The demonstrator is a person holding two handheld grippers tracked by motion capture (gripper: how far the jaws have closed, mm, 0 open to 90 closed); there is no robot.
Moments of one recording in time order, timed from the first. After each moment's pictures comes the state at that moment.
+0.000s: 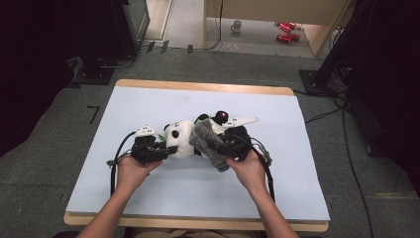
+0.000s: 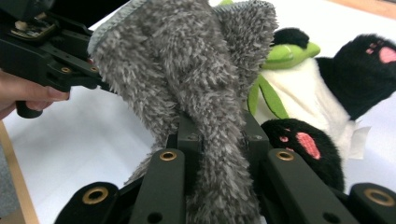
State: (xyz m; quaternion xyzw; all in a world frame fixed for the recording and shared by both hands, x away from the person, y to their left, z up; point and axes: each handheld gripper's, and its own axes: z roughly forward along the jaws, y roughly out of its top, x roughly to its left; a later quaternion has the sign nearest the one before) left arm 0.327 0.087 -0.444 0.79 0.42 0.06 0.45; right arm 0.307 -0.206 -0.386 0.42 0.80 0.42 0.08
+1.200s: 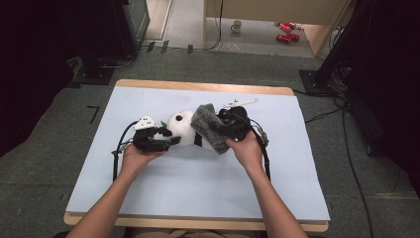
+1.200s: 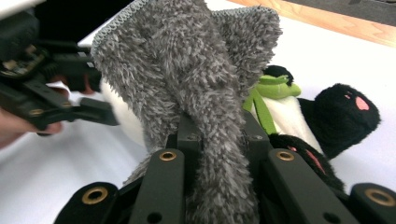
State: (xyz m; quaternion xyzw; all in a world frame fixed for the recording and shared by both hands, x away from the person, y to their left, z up) left arm 0.370 0.094 -0.462 0.78 0.35 0.07 0.51; right arm 0.361 -0.211 -0.379 0.45 0.78 0.43 0.08
